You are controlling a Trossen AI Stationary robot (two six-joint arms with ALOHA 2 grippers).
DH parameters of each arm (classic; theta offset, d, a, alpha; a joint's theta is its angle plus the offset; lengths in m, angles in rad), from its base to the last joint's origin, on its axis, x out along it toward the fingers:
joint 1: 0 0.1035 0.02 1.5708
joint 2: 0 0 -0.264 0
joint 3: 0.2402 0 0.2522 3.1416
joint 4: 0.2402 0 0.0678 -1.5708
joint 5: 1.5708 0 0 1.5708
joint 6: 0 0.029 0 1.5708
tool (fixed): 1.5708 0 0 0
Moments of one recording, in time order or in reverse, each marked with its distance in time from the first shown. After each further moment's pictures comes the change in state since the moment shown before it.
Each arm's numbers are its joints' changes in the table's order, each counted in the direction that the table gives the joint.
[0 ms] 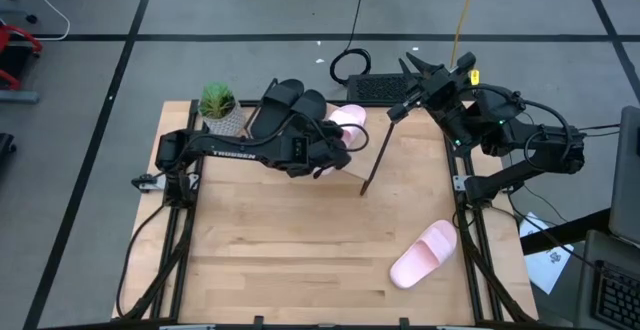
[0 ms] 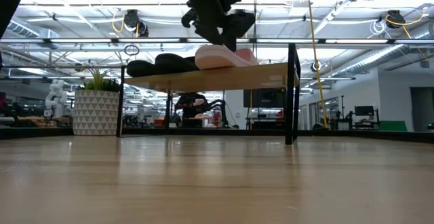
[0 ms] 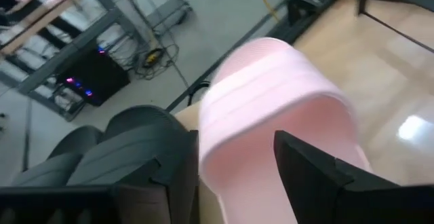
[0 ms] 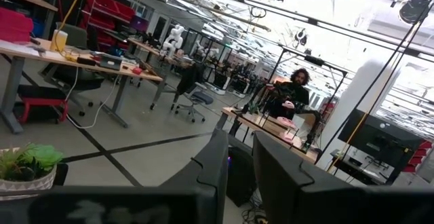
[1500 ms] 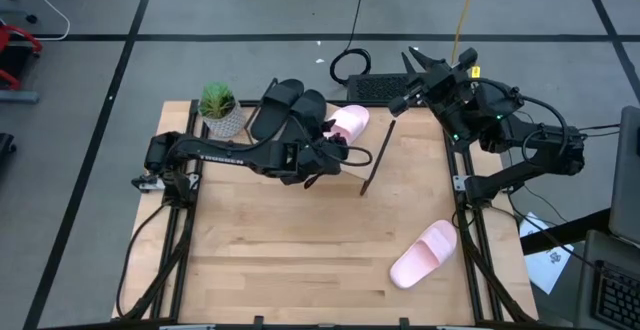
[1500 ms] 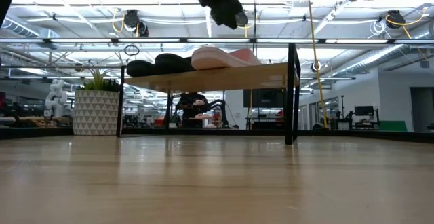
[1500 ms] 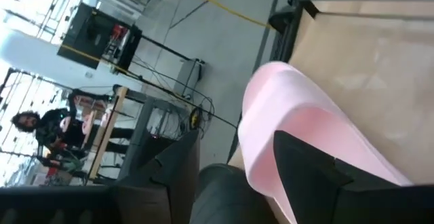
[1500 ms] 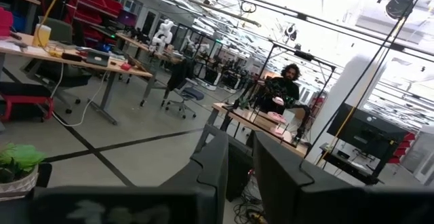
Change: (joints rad) left arm -0.070 0.069 0.000 -0.106 -0.062 0.692; right arm -0.046 0.000 0.000 0.000 0.000 0.002
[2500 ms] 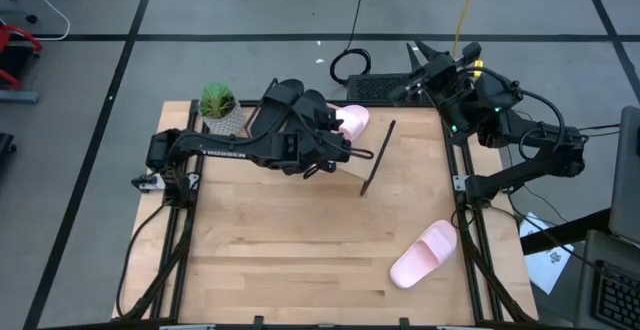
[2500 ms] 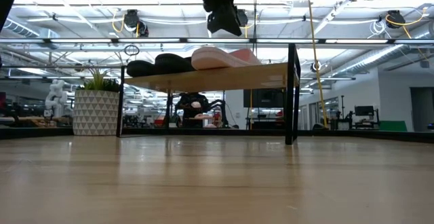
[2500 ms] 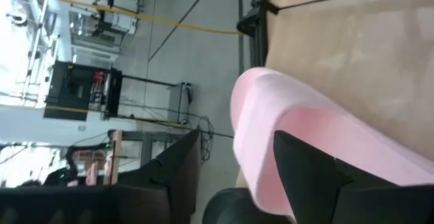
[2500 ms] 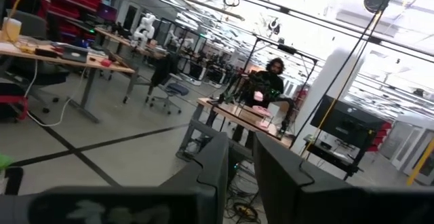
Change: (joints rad) left arm 0.056 -0.003 0.000 -0.030 0.184 0.294; right arm -0.064 0.000 0.000 -0.016 0.004 -0.007
